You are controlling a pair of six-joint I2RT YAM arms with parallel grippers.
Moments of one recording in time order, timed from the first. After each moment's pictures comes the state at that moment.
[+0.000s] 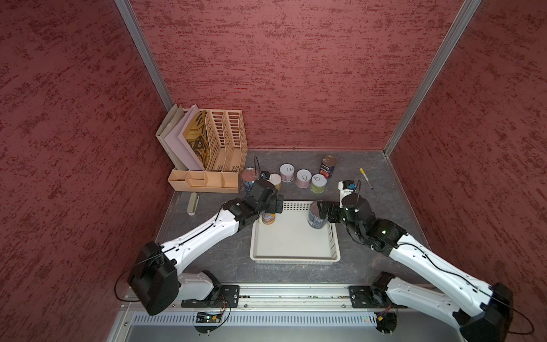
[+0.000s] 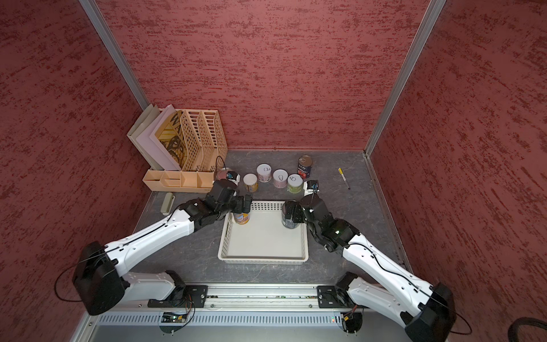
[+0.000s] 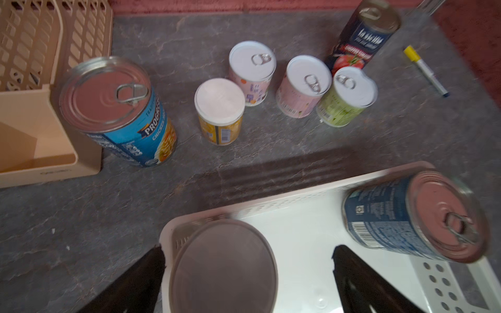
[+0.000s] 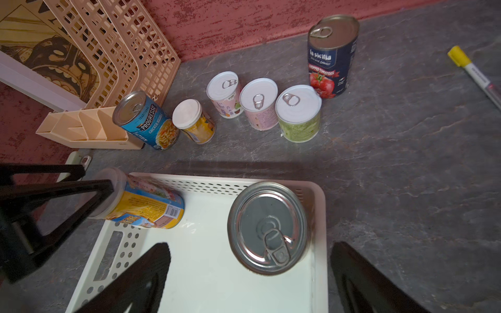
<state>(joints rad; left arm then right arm) -0.69 1.26 0.94 -0.38 -0.22 -0.40 0.70 0.97 0.80 -0.43 0.30 0.59</state>
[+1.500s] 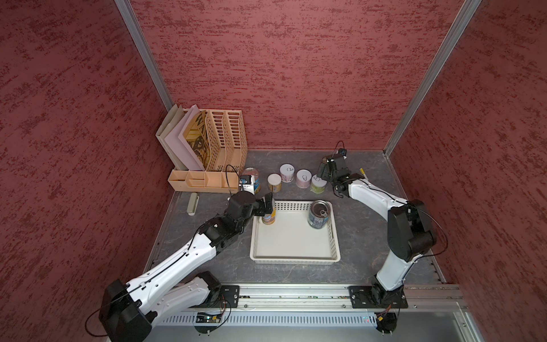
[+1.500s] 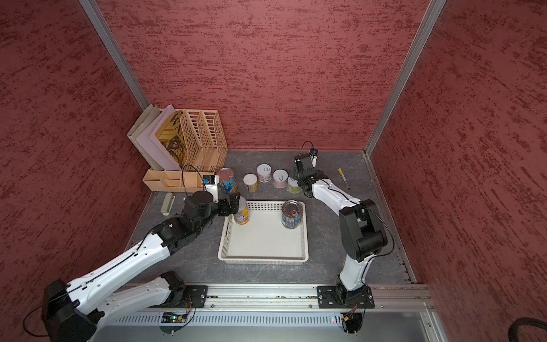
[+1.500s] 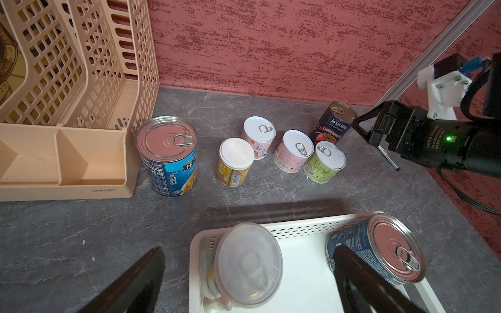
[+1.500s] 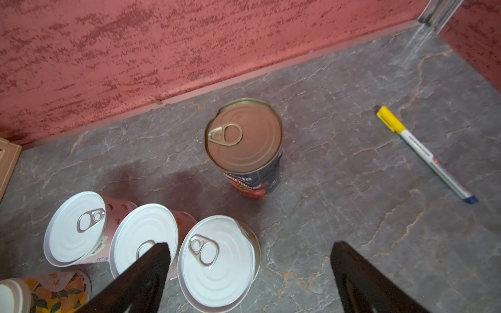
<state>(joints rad) -0.69 0.99 0.77 -0.24 -0.35 -0.45 0.36 1.79 1.28 -0.21 0.36 0.52</state>
